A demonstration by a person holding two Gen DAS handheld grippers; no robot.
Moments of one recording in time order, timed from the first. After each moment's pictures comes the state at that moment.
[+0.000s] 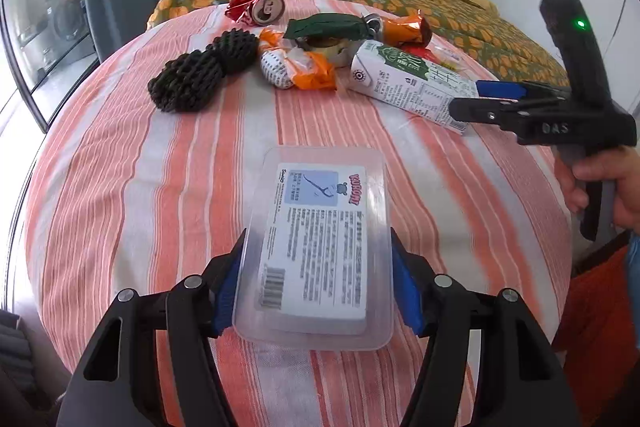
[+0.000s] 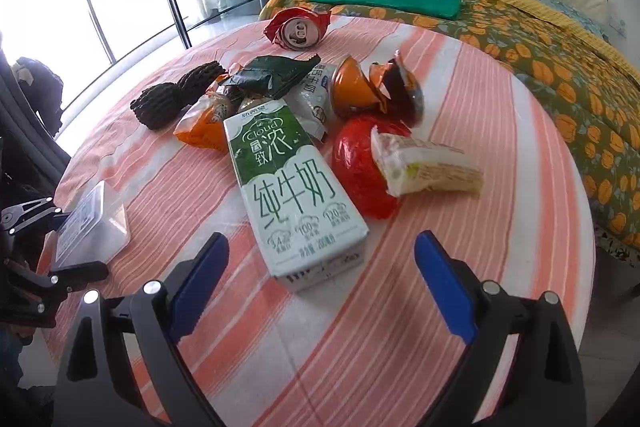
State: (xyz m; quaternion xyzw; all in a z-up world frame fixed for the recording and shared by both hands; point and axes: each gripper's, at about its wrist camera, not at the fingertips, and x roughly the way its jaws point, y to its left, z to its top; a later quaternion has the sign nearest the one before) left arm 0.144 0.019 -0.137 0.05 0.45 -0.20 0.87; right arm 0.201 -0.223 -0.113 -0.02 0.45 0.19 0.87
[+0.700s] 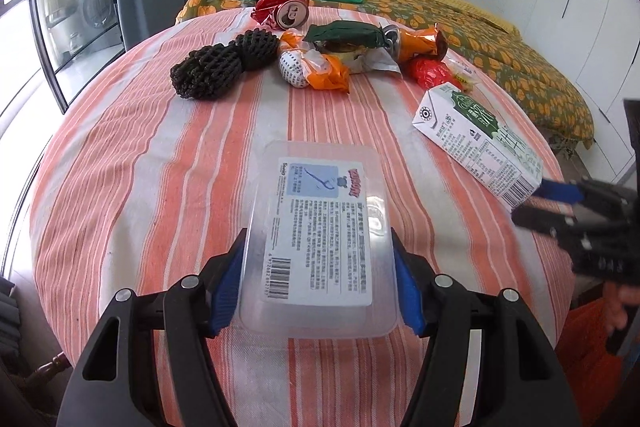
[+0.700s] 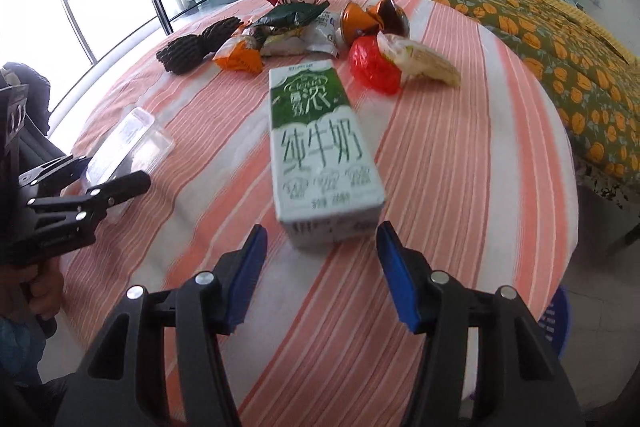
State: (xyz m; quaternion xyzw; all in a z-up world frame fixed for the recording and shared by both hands) left arm 0.128 0.015 -0.139 0.02 0.44 -0.15 0.89; right arm 0.099 -0.218 -0.116 0.00 0.48 0.14 0.87
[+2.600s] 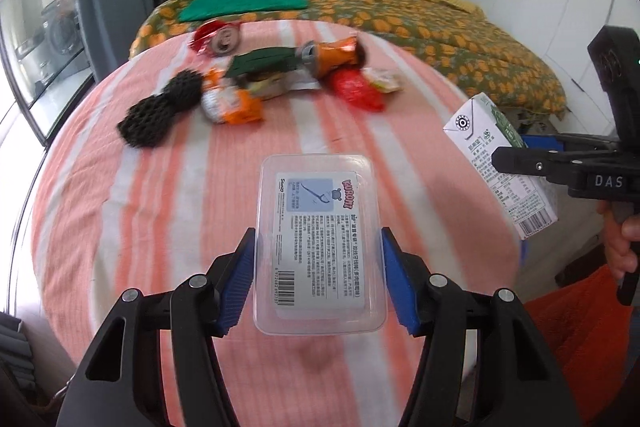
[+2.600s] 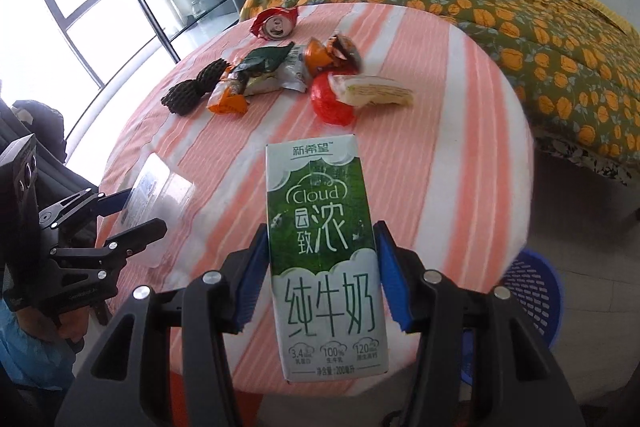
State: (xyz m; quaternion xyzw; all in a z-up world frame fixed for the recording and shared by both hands) left arm 0.109 -0.049 -0.095 0.05 0.44 -0.22 0.87; right arm 0.106 -0.282 -0.059 0.06 0.49 0.14 0.86
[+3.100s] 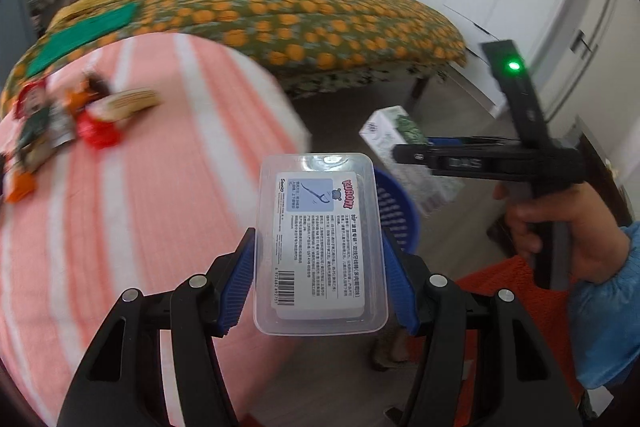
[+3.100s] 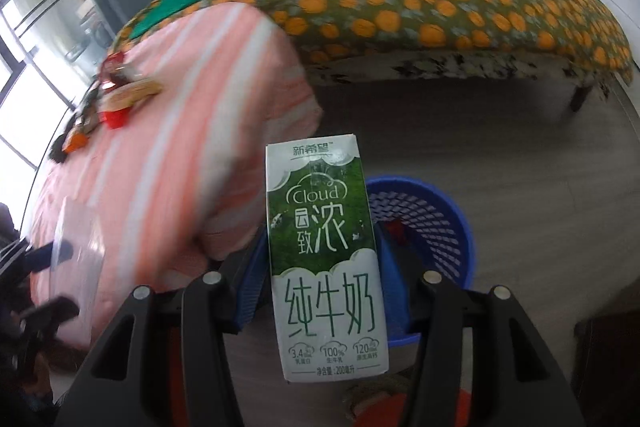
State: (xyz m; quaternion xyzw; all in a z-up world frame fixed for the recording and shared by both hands) left arm 0.054 -0.260 -0.099 0.10 0.44 -0.39 0.80; right arm 0.050 -0.486 -0.129 0.15 0.50 -0.04 0.85
